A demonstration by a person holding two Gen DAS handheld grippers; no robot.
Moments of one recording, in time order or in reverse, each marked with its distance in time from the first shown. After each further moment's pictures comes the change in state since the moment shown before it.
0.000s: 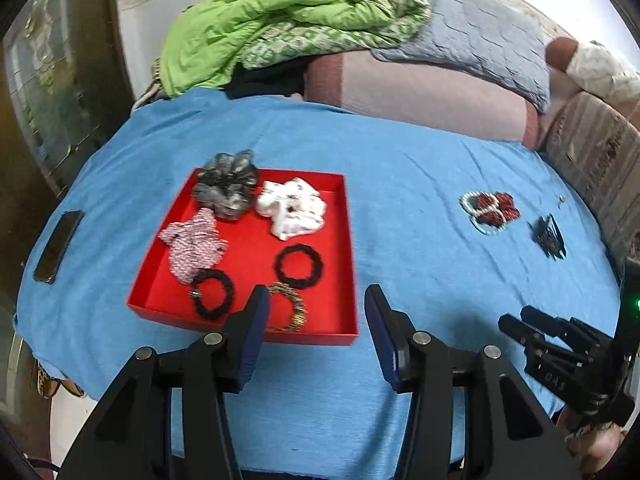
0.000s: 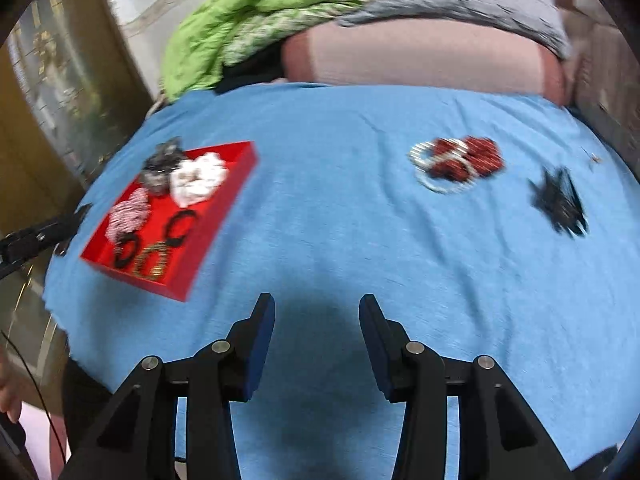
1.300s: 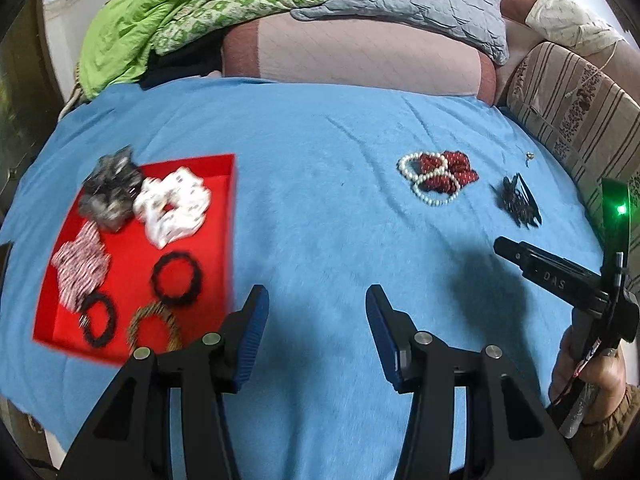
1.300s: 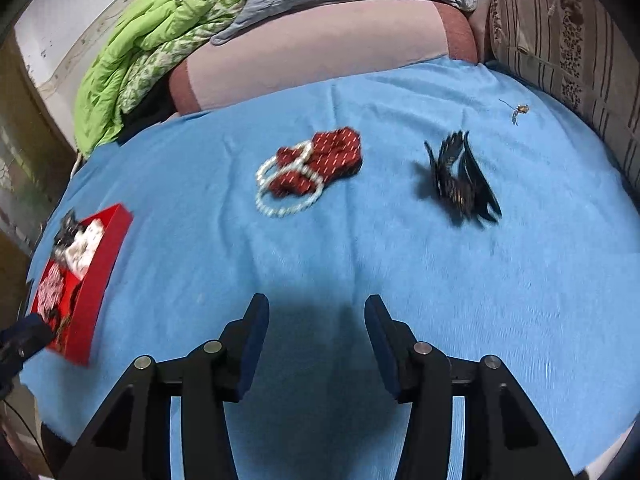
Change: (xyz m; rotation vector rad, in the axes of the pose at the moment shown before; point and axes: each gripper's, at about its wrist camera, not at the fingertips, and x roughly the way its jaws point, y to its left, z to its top) left arm 0.074 -0.086 0.017 0.115 0.091 -0.140; right arm 0.027 -0.122 0.038 0.205 -0.034 -0.119
